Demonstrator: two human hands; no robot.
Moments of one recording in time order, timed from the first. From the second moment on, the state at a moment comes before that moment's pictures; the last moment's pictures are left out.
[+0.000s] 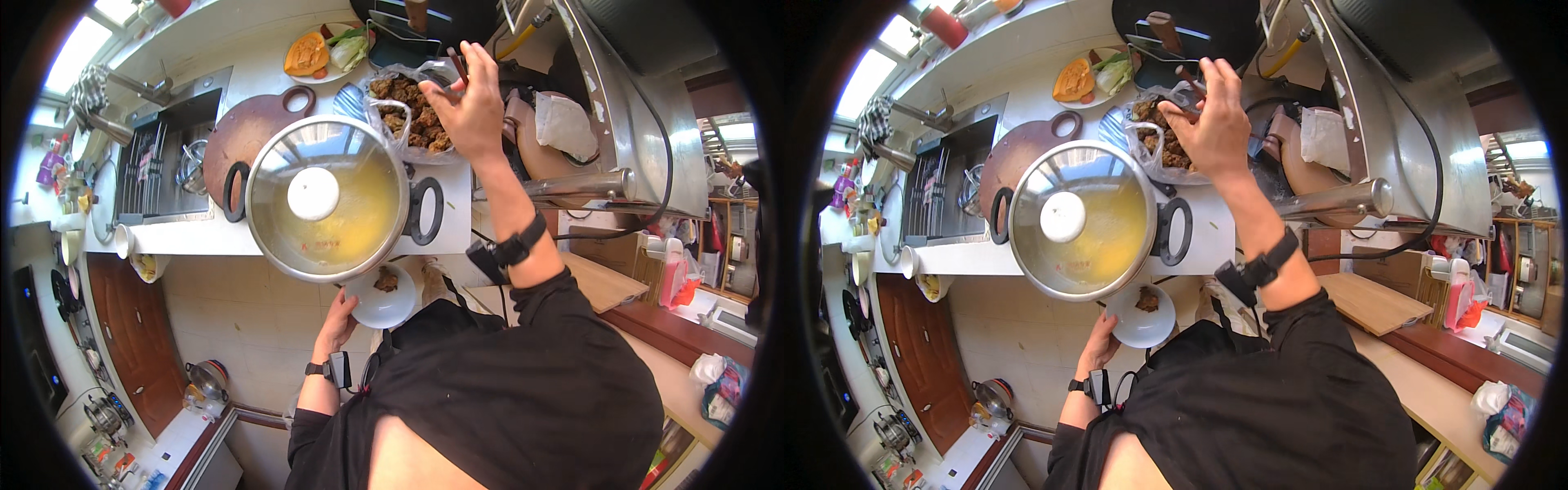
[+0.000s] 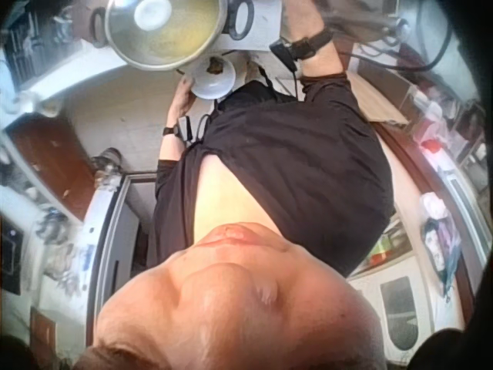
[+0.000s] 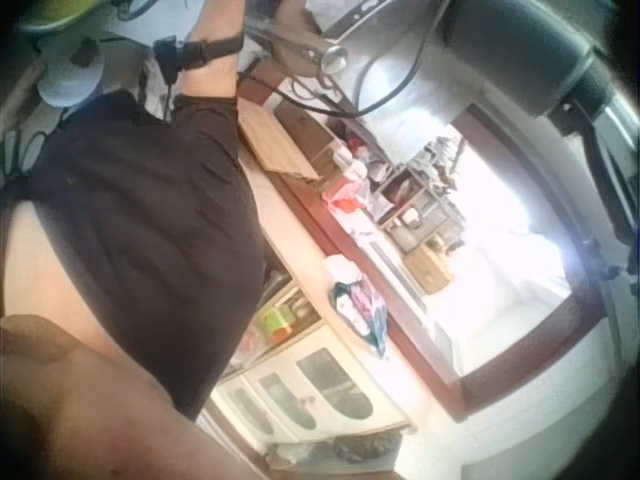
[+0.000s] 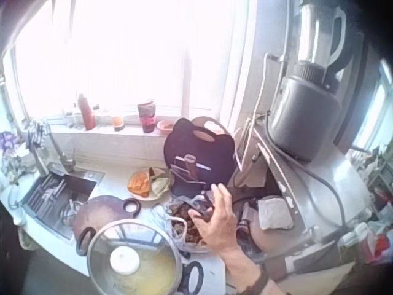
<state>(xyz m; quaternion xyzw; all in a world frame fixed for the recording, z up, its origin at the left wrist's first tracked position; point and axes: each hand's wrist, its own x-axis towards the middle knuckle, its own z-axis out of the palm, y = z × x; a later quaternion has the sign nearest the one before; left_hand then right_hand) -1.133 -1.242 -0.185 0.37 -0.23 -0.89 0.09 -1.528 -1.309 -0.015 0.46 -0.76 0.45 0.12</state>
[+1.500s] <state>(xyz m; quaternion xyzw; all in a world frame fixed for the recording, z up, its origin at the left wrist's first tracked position) -0.976 -1.278 -0.191 0.38 -0.15 -0.76 0.50 -1.528 -1.289 0.222 0.50 -0.58 0.64 0.04</state>
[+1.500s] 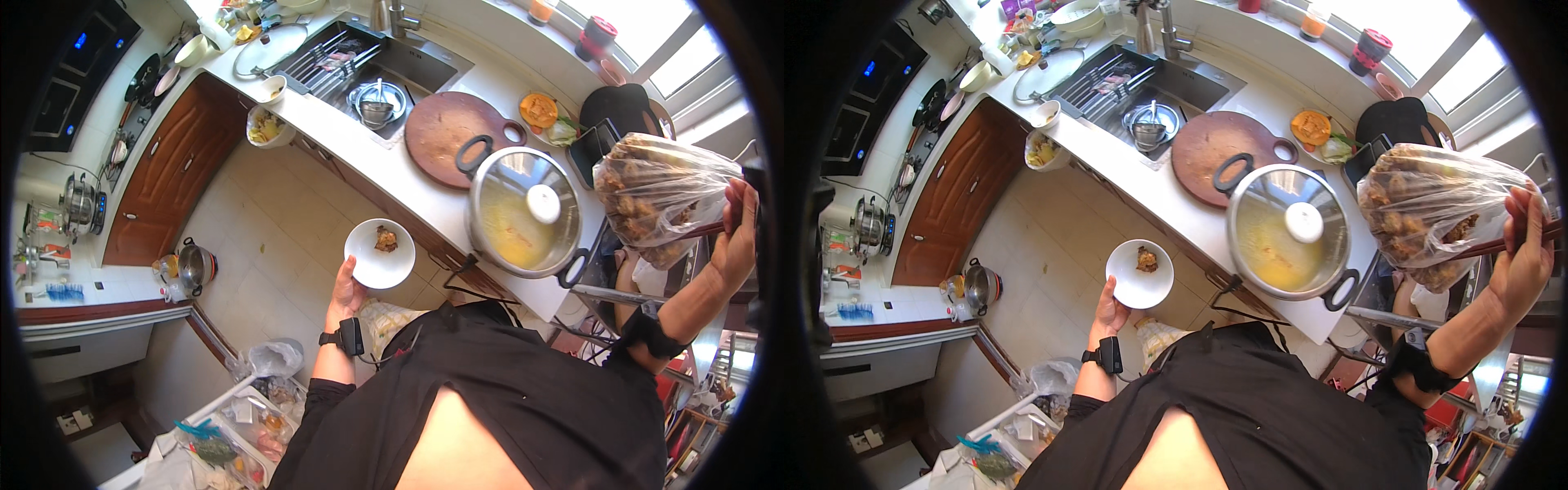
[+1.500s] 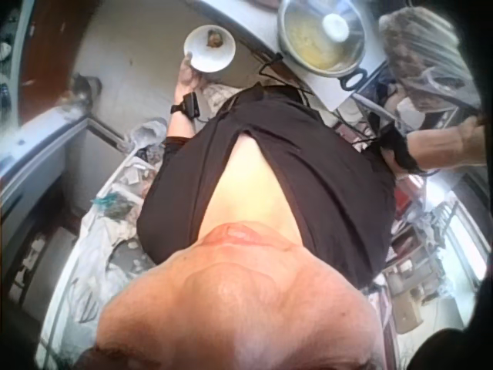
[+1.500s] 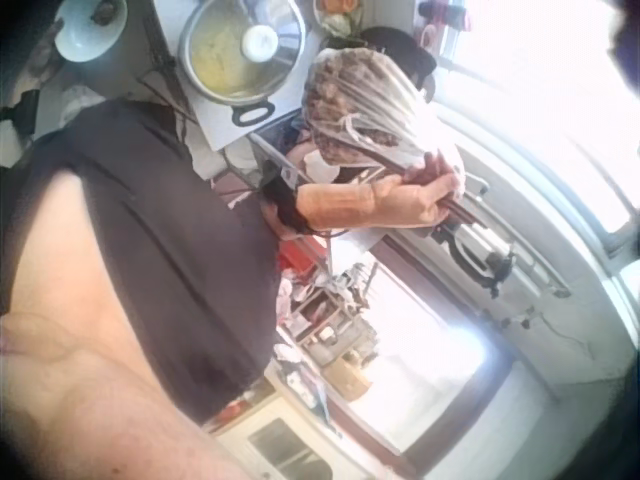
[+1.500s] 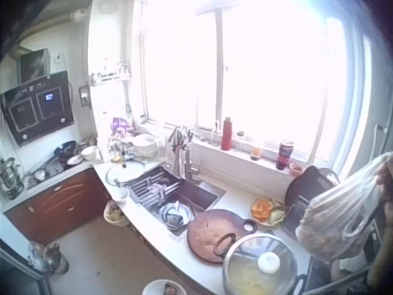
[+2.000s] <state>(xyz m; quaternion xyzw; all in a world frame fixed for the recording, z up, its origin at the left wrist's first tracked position) -0.752 -1.387 -0.158 0.39 -0.19 -0.76 0.48 -1.267 -1.408 0.240 0.39 -0.49 0.75 -0.18</state>
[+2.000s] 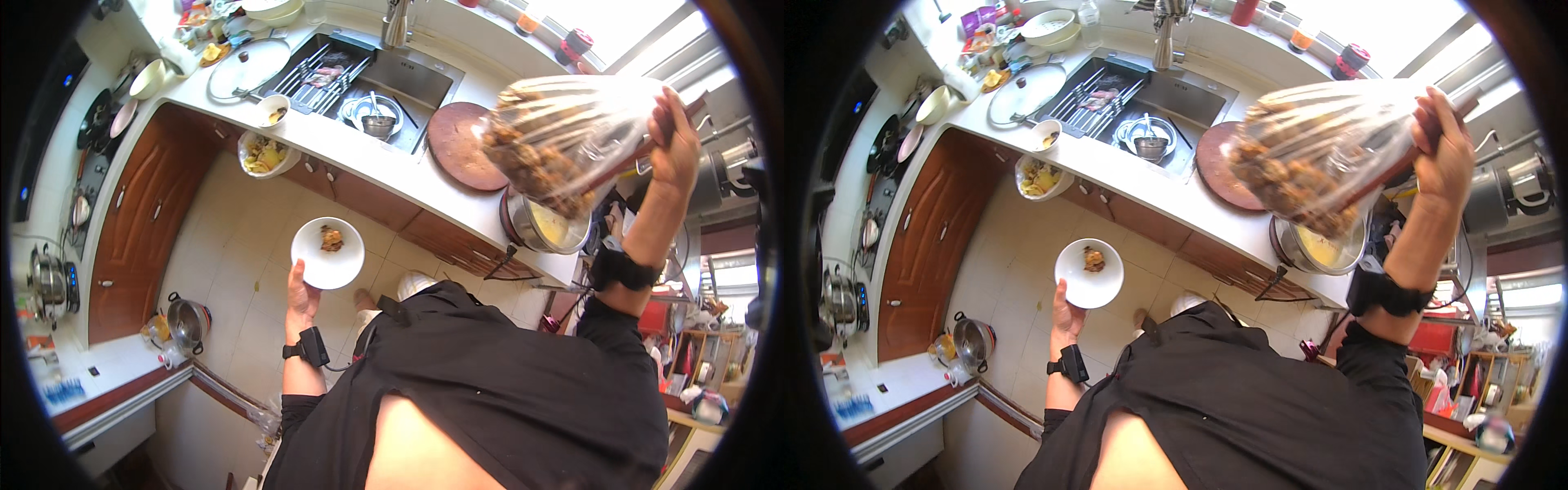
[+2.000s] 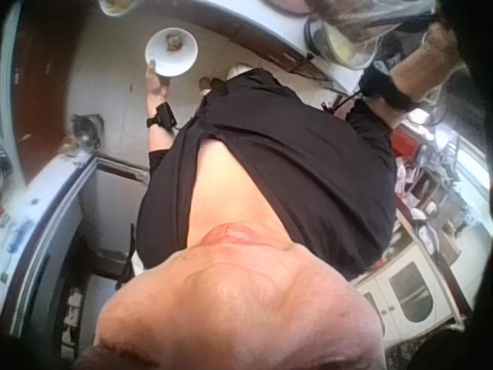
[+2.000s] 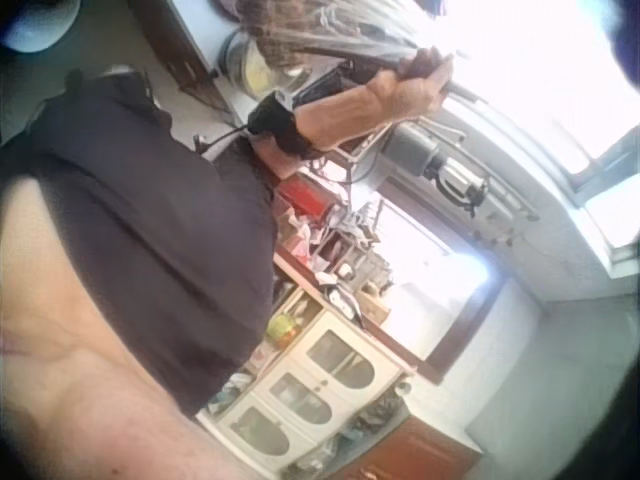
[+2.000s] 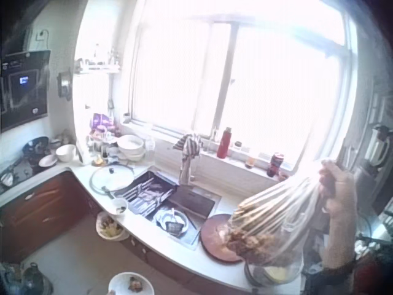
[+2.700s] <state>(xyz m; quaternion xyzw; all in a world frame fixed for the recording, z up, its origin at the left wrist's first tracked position) -0.804 -1.606 -0.146 0.35 -0.26 -0.83 0.34 -1.292 -1.576 0.068 0.26 -0.65 0.69 -0.17</state>
